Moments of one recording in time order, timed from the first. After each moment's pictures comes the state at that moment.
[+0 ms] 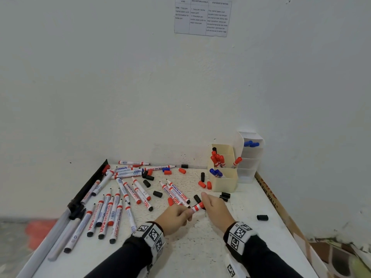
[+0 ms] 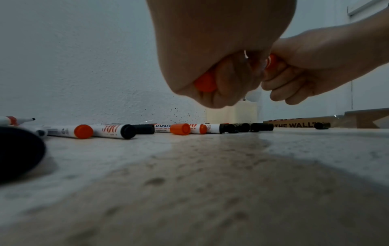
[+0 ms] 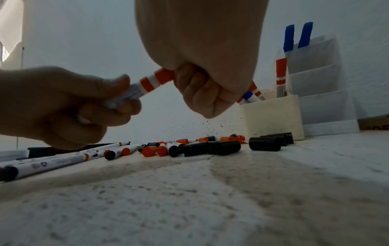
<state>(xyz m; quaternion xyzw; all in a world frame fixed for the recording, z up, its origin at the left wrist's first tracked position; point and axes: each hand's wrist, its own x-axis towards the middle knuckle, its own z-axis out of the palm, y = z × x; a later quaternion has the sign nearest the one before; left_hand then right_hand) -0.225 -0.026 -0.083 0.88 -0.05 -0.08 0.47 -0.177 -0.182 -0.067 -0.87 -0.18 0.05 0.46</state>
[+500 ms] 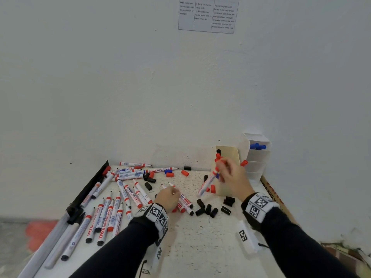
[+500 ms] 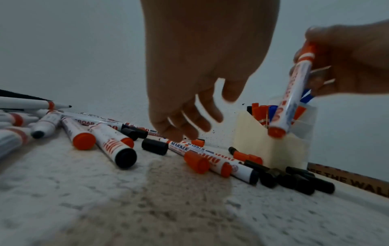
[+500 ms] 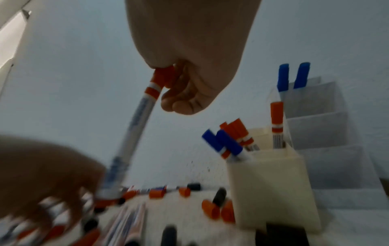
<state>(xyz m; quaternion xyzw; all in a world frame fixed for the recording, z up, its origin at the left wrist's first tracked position) -0.175 0.001 -0.064 0.91 0.14 -0.02 0.40 -0.123 -0.197 0.004 -0.82 -0.26 -0.09 0.50</state>
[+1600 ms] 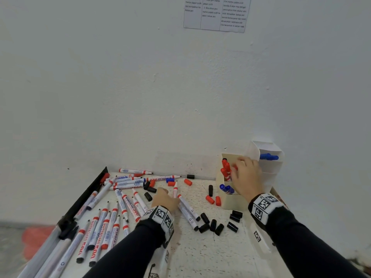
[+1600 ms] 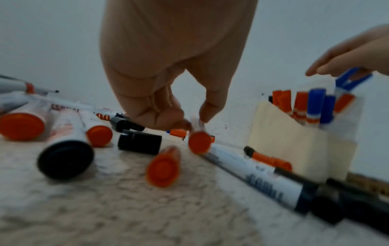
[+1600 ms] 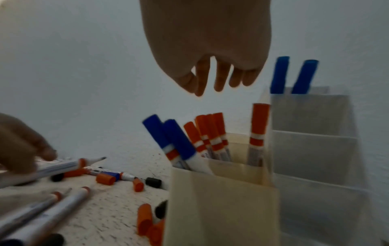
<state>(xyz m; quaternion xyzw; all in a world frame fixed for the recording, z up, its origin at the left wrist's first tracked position) -0.134 0.010 -0.064 0.81 0.33 0.02 0.48 -0.052 -0.202 -0.006 -0.93 -0.17 -0.26 0.18</state>
